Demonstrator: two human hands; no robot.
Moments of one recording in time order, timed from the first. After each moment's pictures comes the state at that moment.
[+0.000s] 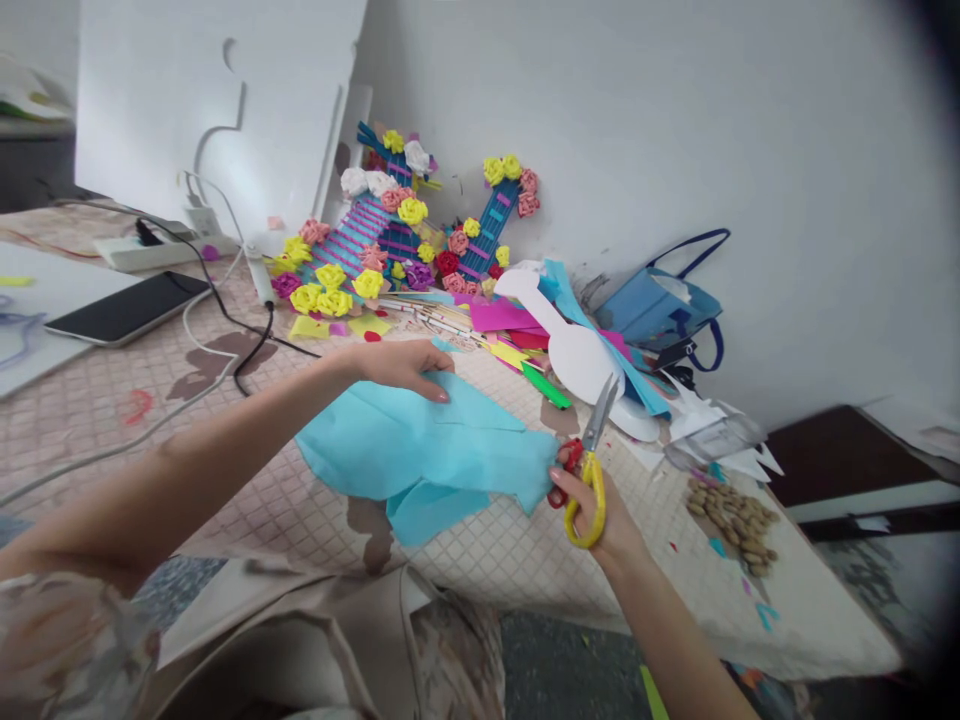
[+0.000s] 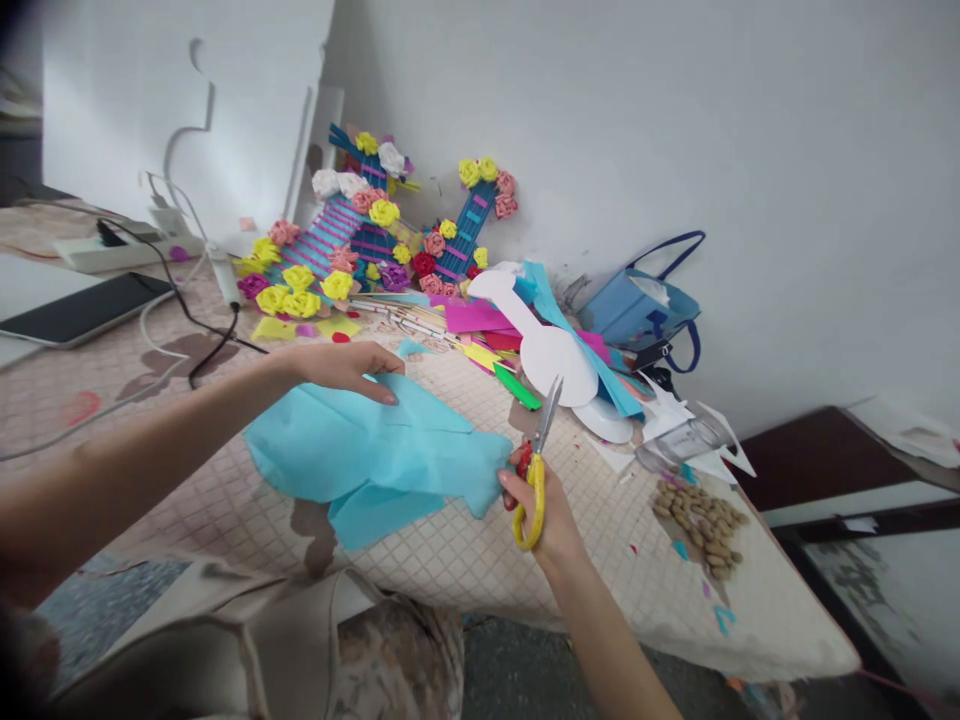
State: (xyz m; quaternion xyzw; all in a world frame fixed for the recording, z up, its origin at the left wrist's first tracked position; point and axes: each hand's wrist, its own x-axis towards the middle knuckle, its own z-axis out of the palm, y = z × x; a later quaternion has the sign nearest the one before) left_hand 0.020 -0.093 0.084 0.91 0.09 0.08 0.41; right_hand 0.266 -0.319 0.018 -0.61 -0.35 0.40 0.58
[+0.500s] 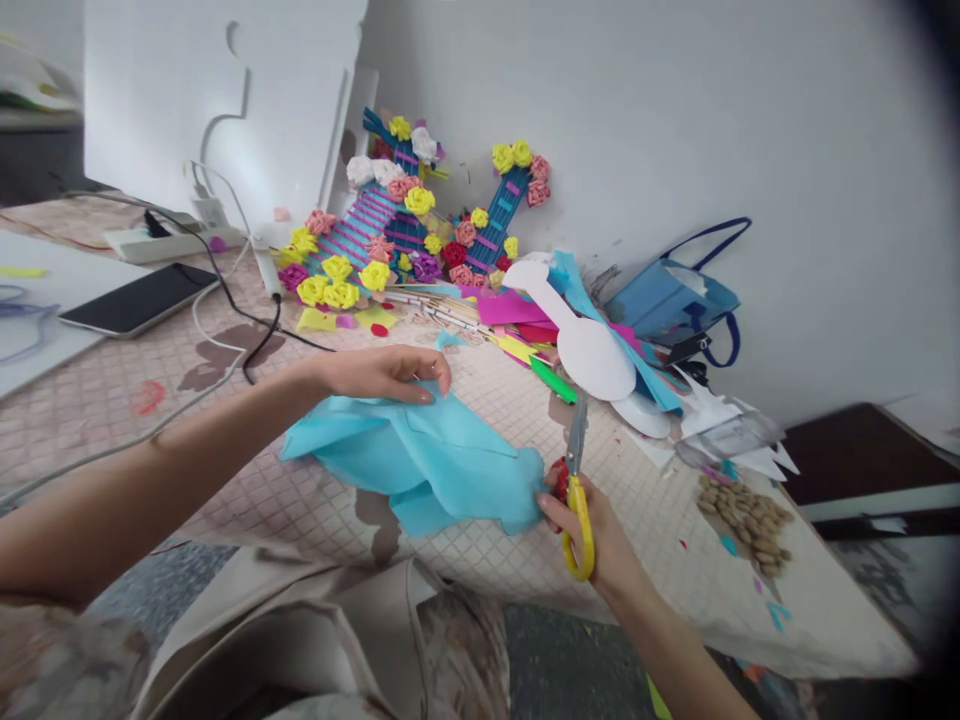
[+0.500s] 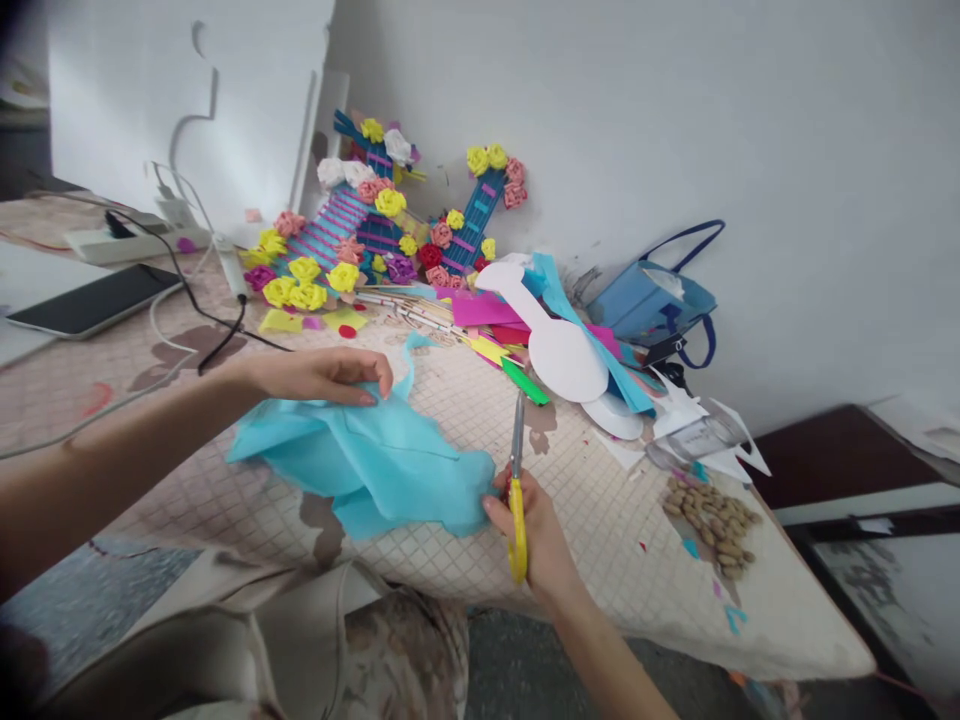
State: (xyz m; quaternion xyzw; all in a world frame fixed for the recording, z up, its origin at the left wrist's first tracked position) left_hand -0.015 -0.120 0.083 0.83 0.07 0.10 0.55; right_hand 0.249 -0.344 0.012 -0.65 -0.43 0.40 0.48
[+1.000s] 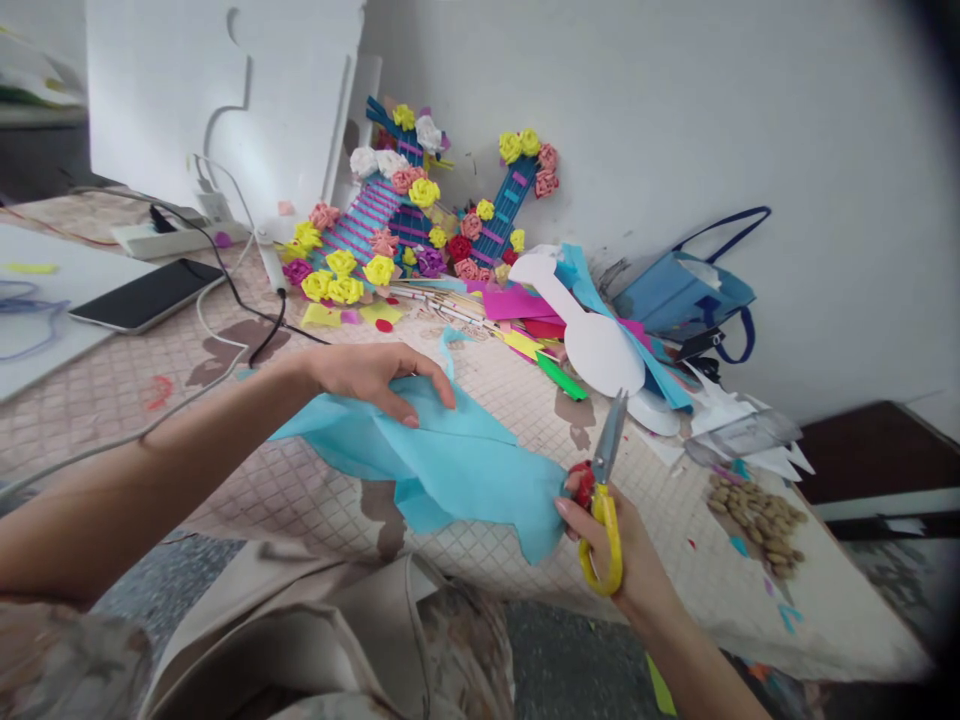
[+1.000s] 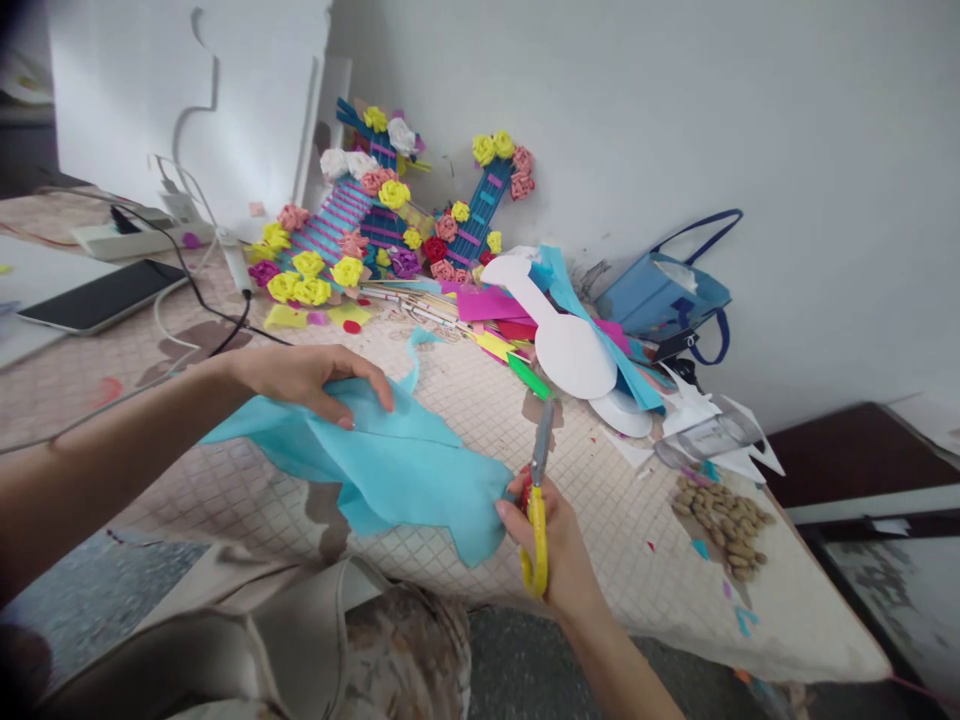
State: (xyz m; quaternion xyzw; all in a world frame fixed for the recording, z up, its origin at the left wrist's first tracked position) left_hand -0.025 -0.121 0.093 0.86 0.08 0.05 0.50; right_hand 0.253 -0.357 0.017 -0.69 -0.42 0.36 0.47
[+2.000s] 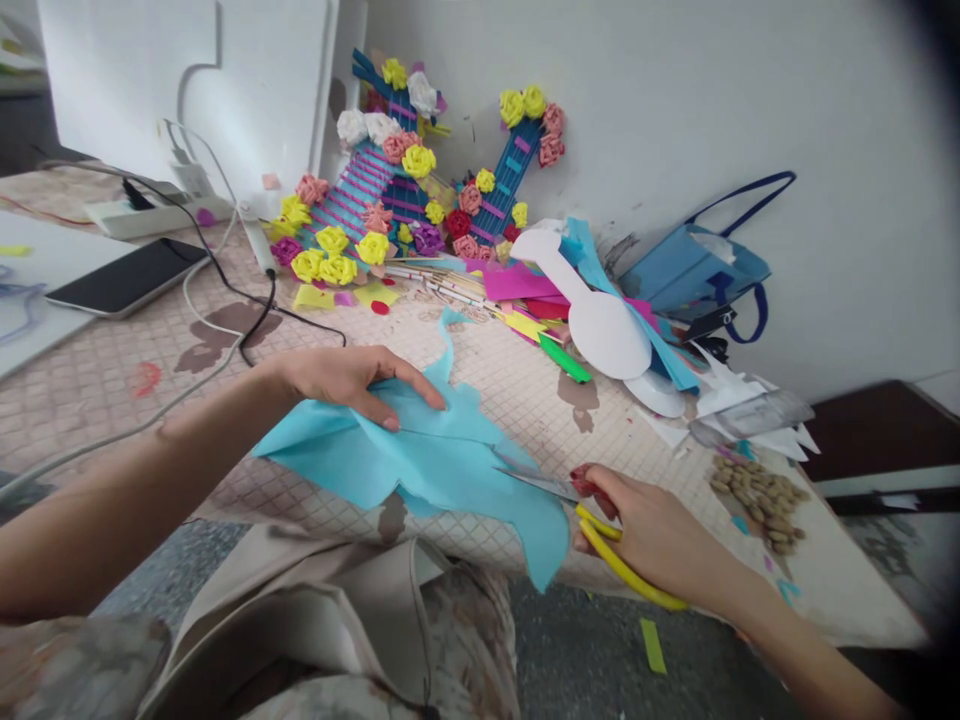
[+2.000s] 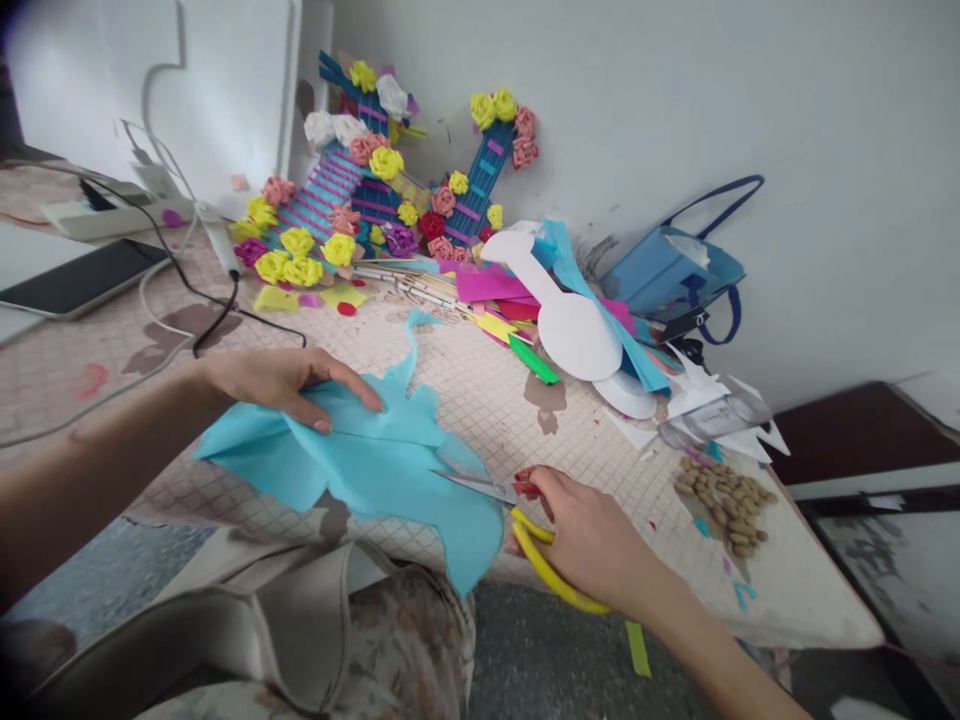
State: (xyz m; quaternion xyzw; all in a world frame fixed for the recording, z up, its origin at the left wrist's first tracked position) left_hand -0.039 -0.128 0.075 0.84 0.09 0.01 0.53; right_hand 0.270 -0.359 0.082 -0.71 -0.67 0.18 -0.05
